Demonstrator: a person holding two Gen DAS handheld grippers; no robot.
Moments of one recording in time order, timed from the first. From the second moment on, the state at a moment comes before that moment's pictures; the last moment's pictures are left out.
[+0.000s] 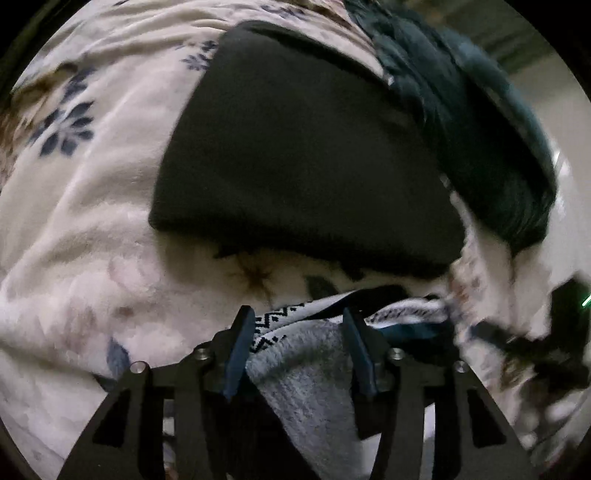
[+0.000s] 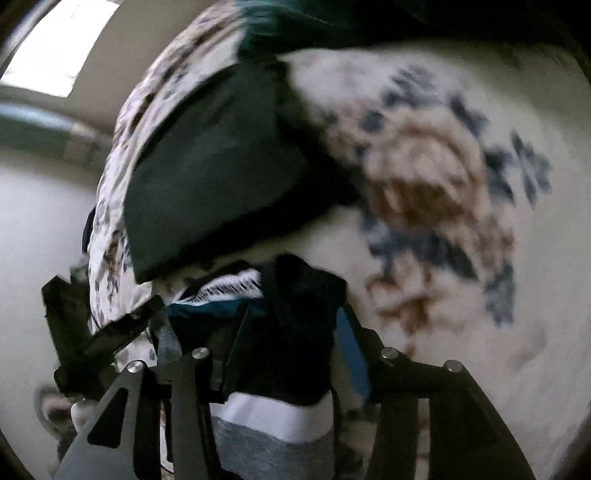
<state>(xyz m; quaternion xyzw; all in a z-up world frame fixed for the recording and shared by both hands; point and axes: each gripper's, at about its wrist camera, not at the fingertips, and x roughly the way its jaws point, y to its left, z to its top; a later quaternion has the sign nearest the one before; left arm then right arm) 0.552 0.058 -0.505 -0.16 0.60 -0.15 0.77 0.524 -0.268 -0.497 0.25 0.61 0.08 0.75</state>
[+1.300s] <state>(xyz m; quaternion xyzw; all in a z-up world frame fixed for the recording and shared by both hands) 0.167 0.045 -0.501 -0.06 0.71 -0.21 0.67 0.134 -0.228 -0.440 0.34 0.70 0.05 0.62</state>
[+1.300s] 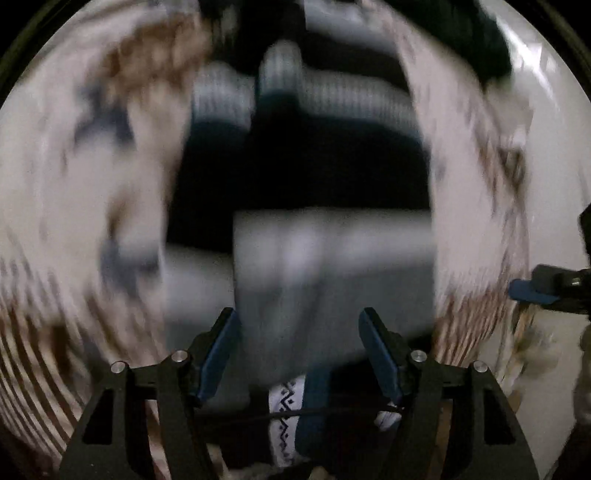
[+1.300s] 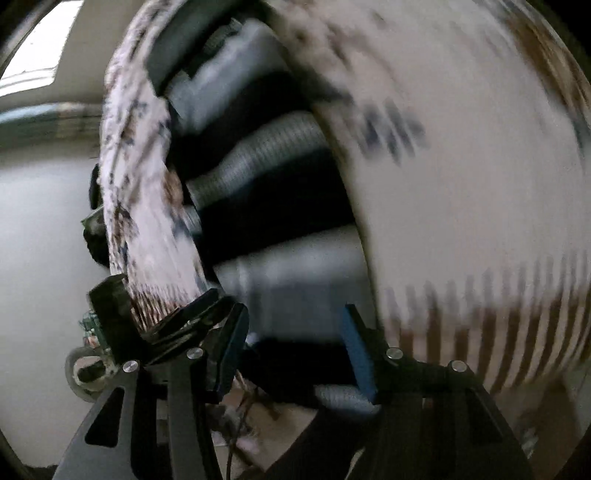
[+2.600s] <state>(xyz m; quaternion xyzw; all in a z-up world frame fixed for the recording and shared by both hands) 0.053 0.139 -0.553 -0.34 0.65 -0.15 0.67 -0.013 -0.185 -0.586 0.44 0.68 0.07 0.58</state>
